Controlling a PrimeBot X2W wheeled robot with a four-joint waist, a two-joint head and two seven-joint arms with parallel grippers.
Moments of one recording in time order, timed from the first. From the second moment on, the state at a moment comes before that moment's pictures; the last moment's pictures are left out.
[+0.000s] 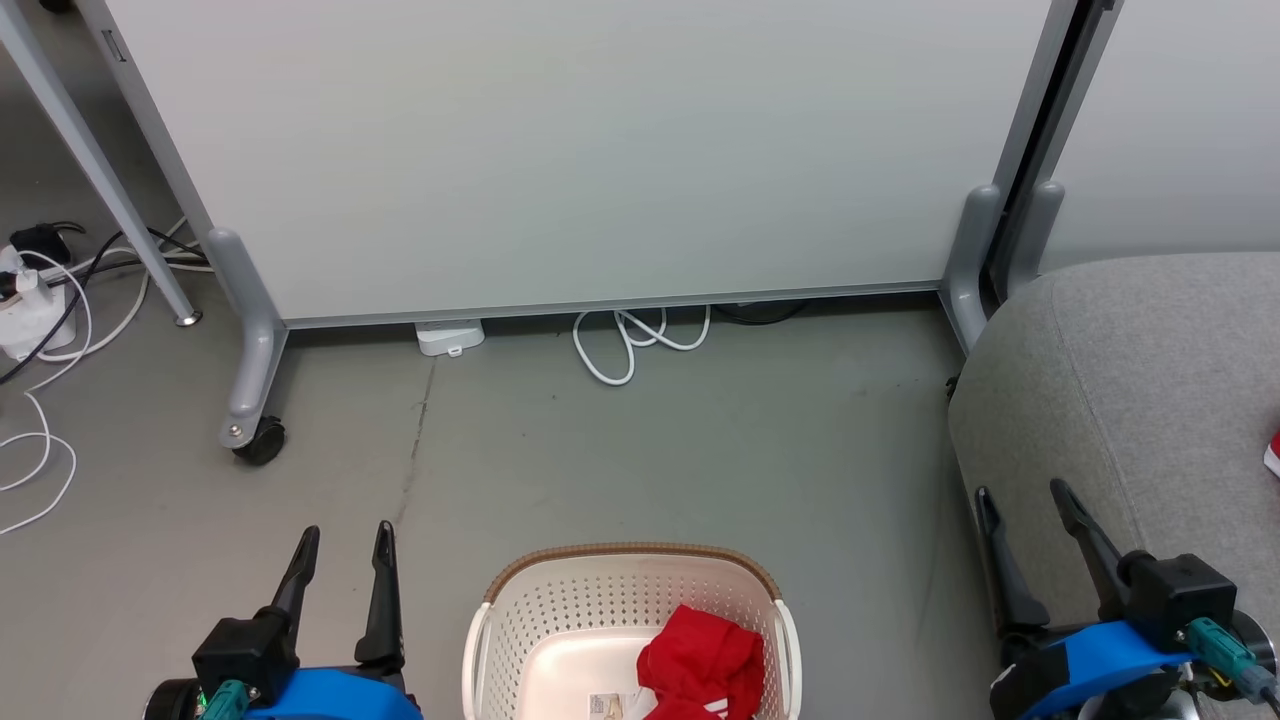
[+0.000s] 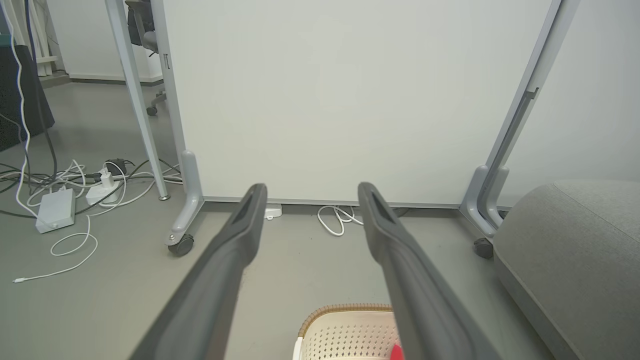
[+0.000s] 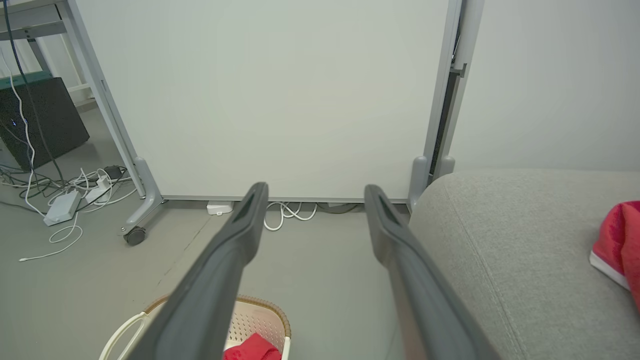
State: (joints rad) left arm -0.02 0.08 -0.04 0.35 -0.20 -0.13 -0.26; right arm -0.01 -0.05 -0.05 0.14 0.10 0.13 -0.12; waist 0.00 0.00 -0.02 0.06
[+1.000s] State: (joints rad) left arm -0.12 0.07 -0.14 0.39 -0.20 -0.13 -0.26; right arm -0.12 -0.05 0.02 0.11 0.12 0.13 -0.15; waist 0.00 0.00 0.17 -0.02
